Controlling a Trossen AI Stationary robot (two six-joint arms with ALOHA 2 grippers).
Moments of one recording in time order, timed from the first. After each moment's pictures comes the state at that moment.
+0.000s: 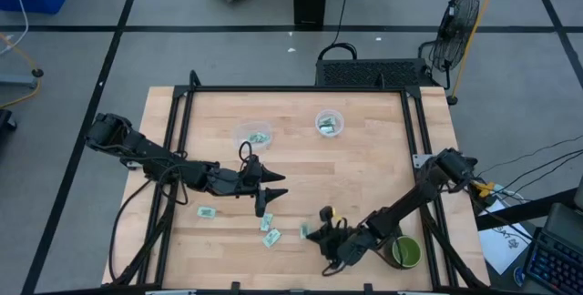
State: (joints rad) left arm -0.33 1.43 0.67 0.52 -0.39 -0.47; right arm 0.67 1.93 0.92 0.33 0.61 -0.05
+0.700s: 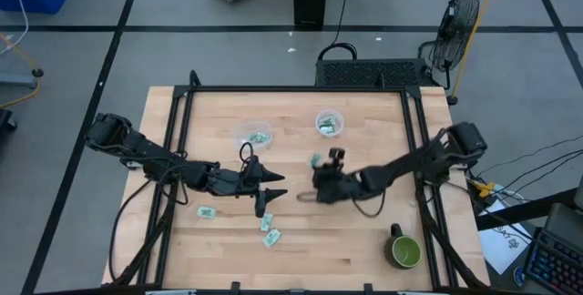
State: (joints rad) left arm -0.33 1.43 0.67 0.50 -0.39 -0.45; right arm 0.28 1.68 0.87 -0.08 0.78 0.07
